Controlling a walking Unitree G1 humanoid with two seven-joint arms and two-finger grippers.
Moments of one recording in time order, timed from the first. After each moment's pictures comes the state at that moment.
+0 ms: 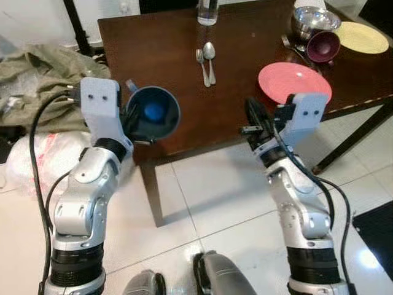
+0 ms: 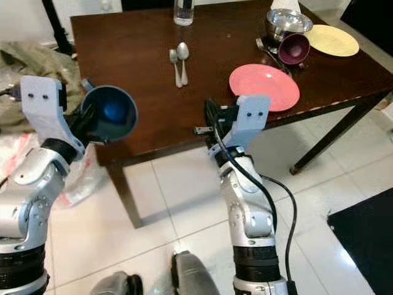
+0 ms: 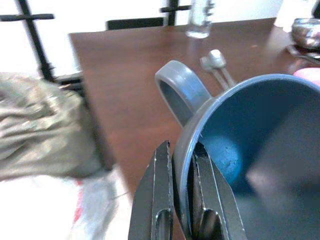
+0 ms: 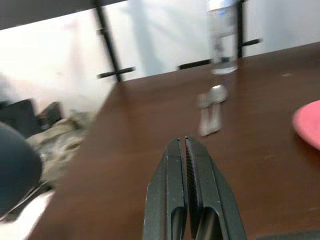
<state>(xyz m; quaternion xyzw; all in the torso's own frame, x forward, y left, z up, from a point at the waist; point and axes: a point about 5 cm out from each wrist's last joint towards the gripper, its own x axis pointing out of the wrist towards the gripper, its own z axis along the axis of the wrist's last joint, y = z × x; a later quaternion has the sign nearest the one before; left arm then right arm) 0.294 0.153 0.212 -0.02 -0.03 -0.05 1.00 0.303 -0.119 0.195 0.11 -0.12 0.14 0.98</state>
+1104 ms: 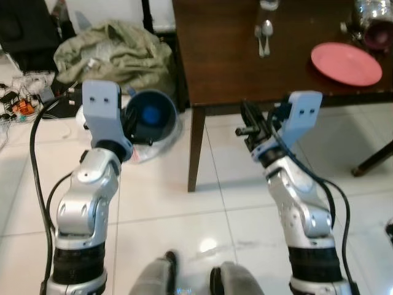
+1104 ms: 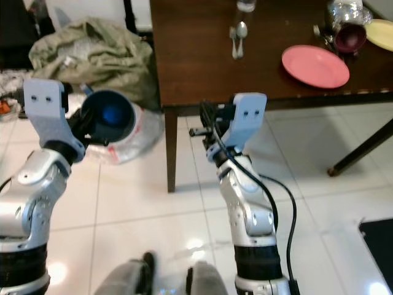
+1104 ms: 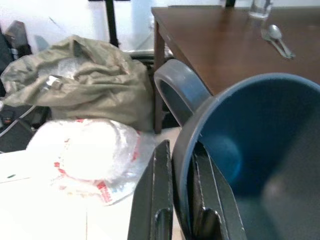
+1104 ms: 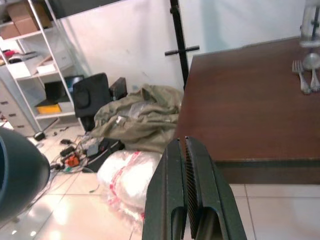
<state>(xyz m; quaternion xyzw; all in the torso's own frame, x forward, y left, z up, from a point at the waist) 0.298 0.153 0.206 -0.01 -0.01 -0.04 1.00 0.304 -0.121 0.194 0.12 -0.11 0.15 0.98</state>
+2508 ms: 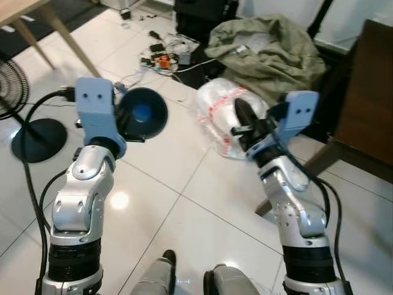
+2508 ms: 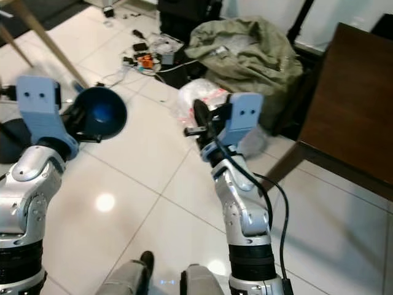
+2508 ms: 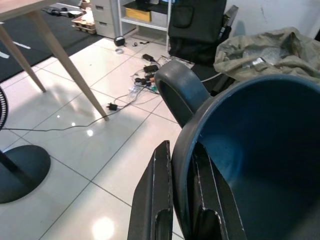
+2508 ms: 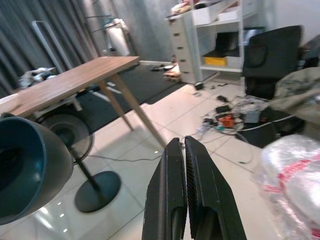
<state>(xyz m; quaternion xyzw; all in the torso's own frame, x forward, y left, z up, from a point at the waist) 0.299 0.159 0.206 0.00 -0.01 -0.01 1.00 0.302 -0.110 0.196 0.13 -0.11 0.18 0.97</state>
